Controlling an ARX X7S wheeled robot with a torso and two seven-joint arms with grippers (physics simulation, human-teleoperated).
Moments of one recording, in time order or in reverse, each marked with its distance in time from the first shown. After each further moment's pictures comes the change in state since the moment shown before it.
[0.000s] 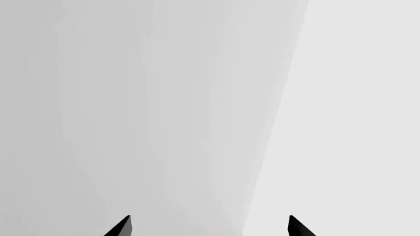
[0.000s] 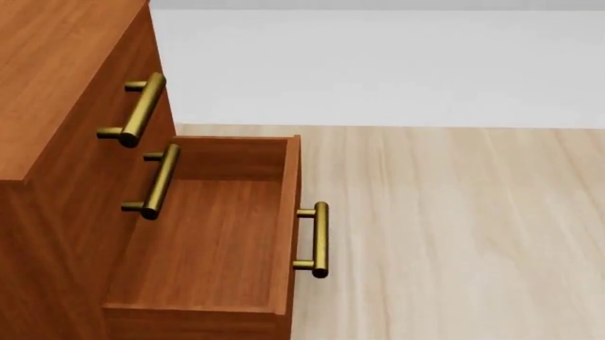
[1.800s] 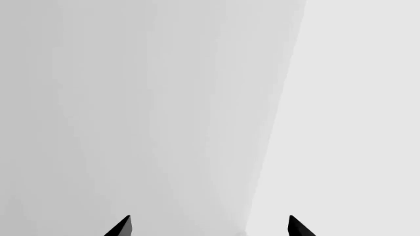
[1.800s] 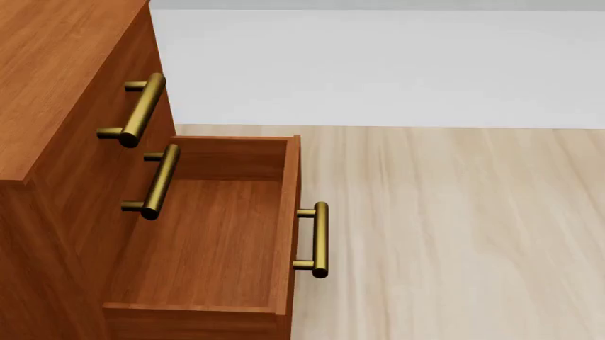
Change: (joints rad) left arm 0.021 0.009 0.013 -0.010 0.015 0.007 0.025; right arm 0.155 -0.164 -0.033 0.086 -0.631 0.493 -0.241
